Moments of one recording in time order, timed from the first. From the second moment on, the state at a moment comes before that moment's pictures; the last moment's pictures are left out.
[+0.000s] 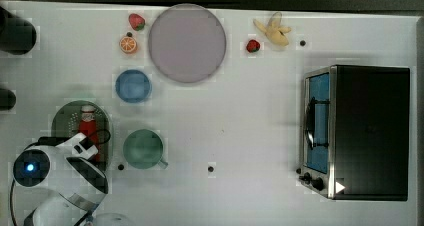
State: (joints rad) arm -0.04 0.50 0.79 -2.29 -0.32 1.04 0.20
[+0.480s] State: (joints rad) arm 0.02 0.59 0.71 -2.21 -0.45 1.08 0.28
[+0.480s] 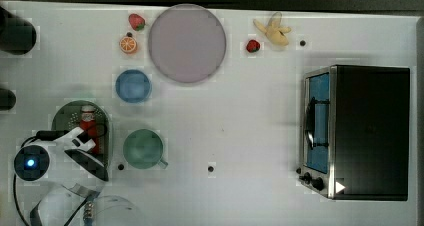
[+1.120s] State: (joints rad) arm 0.03 0.57 0.70 -2.20 -0.41 1.08 0.32
